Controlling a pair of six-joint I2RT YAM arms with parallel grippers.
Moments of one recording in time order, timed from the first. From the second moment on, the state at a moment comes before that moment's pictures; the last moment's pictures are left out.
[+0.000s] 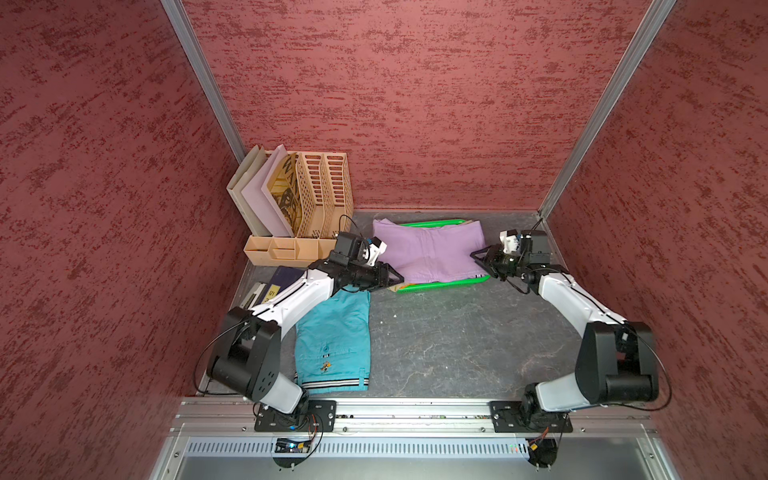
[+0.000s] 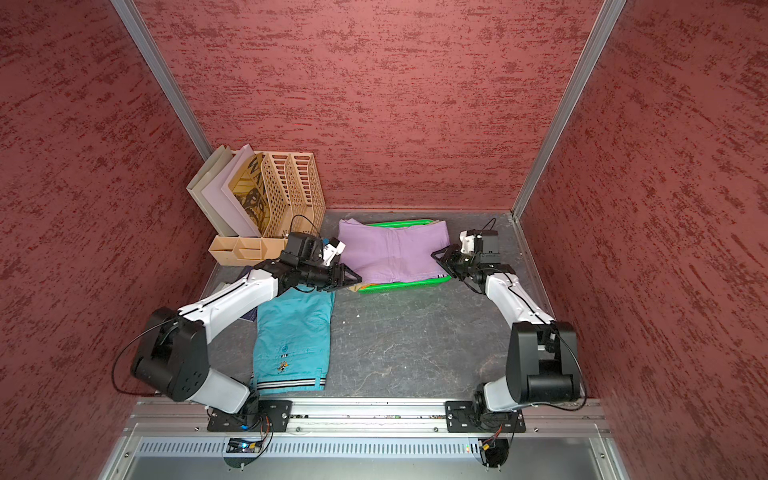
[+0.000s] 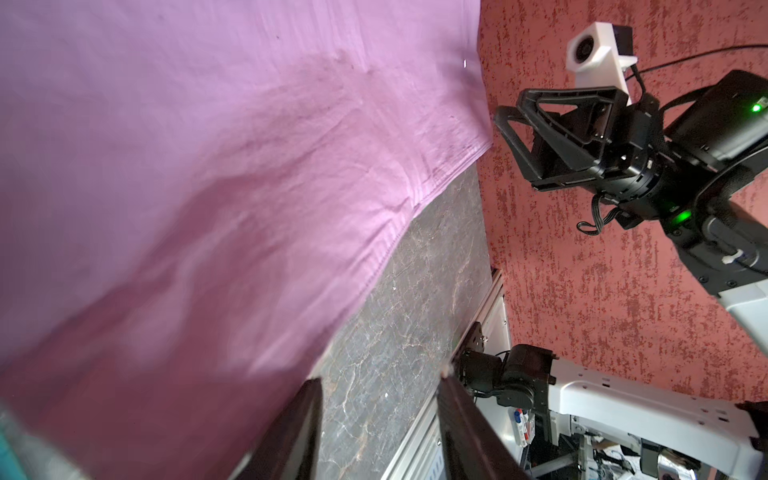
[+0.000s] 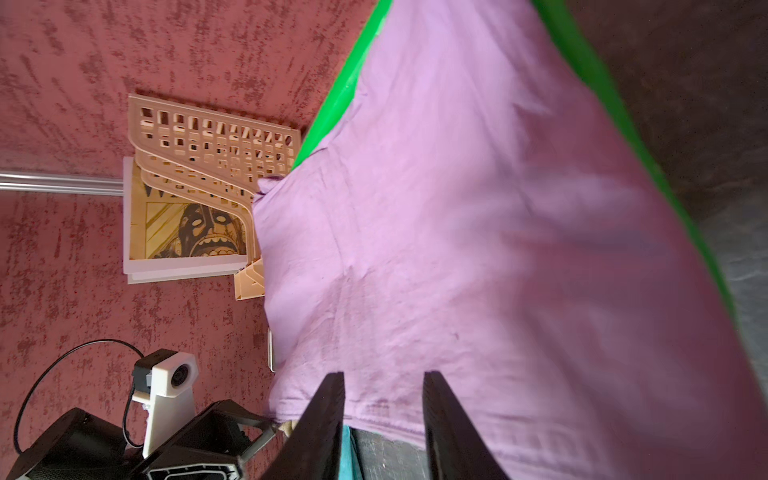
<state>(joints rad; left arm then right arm) -0.39 1.49 1.06 -0.38 0.73 -0.54 0.00 1.45 0.97 -0.19 -0.65 0.78</state>
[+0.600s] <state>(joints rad) -0.13 1.08 0.75 -0.56 0.42 -0.64 0.53 1.10 0.68 -0.10 -0.48 0.81</state>
